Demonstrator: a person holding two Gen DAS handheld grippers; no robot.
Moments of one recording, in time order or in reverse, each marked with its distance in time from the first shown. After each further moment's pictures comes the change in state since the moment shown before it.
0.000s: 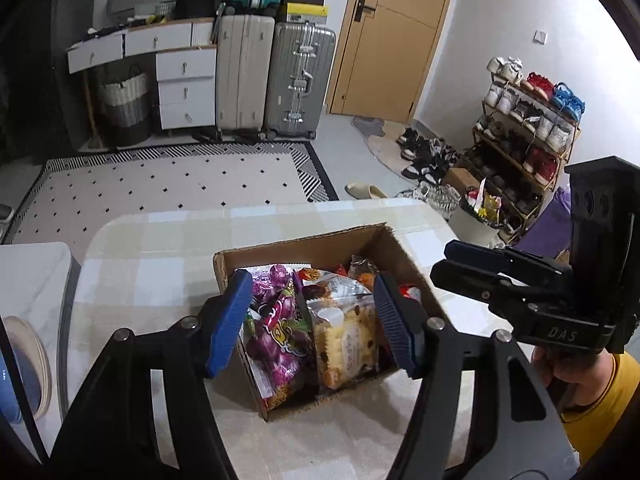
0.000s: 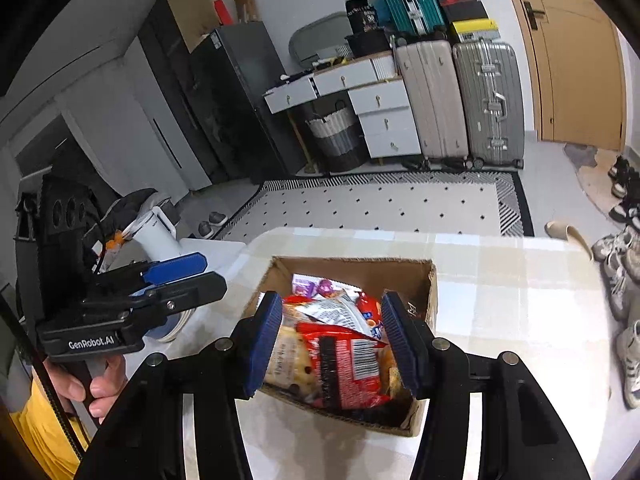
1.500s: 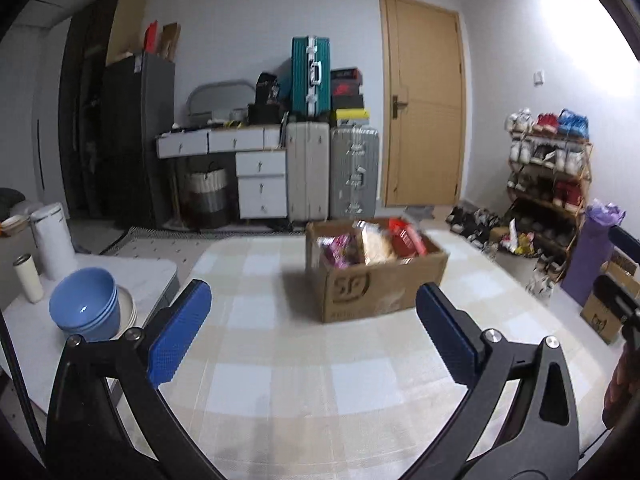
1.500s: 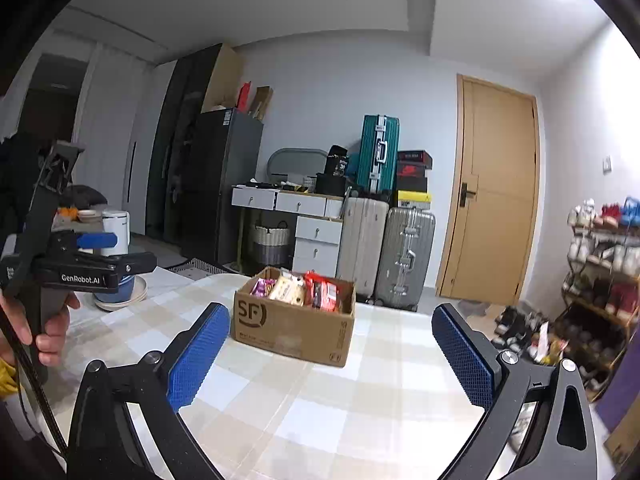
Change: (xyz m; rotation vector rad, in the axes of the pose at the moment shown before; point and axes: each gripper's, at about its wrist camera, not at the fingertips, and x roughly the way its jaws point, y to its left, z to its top) left arm -0.261 -0.031 -0.274 0.047 -0.422 0.267; right arm -0.195 0.113 -0.260 -0.324 -0.528 -0.385
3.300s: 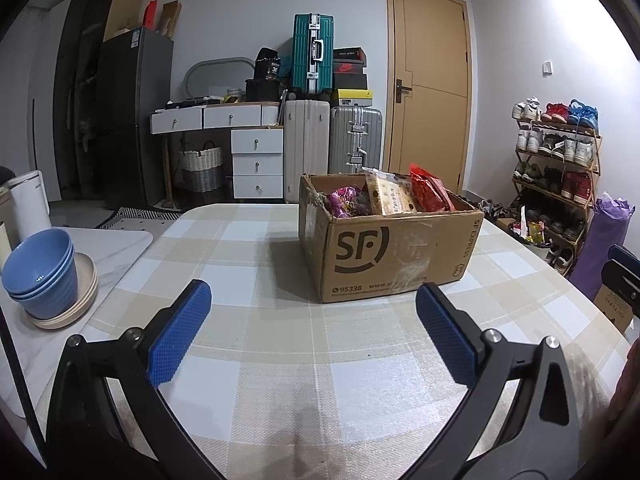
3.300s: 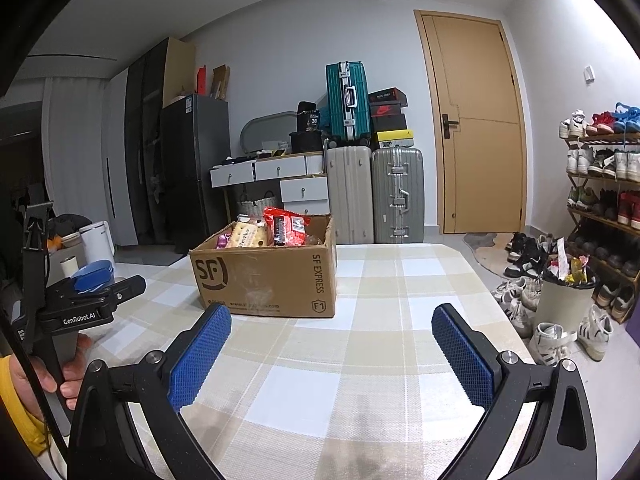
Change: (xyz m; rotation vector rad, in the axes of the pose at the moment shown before) left arm 0.166 -0.002 -0.059 -0.026 0.032 -0.027; right arm 0.086 -0.043 -0.059 0.196 0.146 -0.010
